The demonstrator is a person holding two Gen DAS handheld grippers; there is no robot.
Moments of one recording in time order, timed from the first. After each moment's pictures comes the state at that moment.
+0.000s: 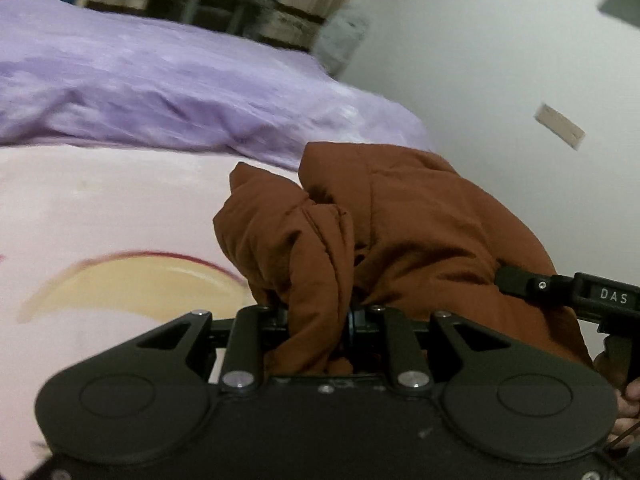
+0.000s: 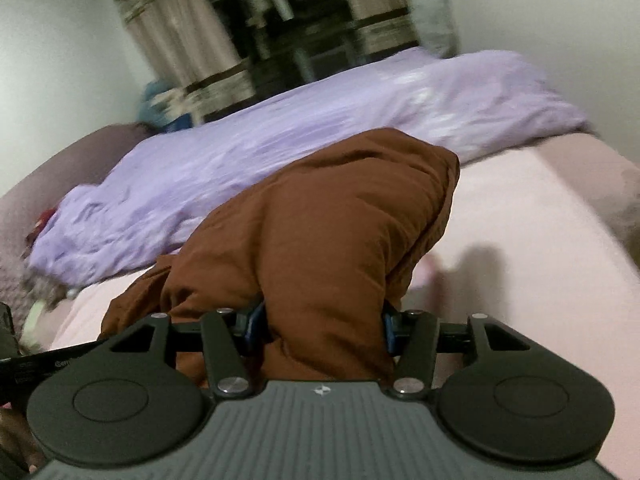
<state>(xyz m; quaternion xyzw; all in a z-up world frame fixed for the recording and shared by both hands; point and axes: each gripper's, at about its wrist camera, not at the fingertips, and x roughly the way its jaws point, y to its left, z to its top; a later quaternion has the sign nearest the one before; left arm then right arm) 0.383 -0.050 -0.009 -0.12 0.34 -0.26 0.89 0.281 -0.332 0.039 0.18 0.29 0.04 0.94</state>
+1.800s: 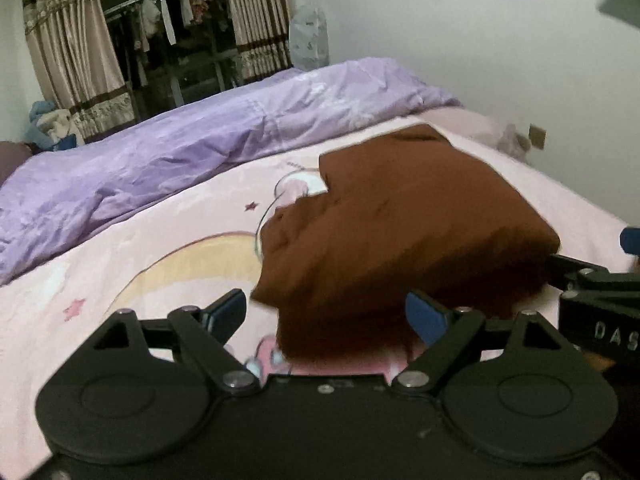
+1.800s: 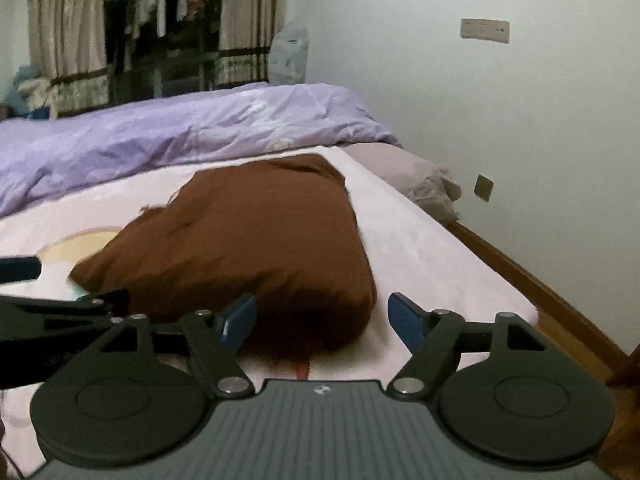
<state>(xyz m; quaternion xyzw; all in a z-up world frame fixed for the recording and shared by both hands) 0.158 -0.106 -0.028 0.17 0.26 -0.18 0.93 0.122 -0.231 -0.044 0.06 0.26 -0.21 0.94</state>
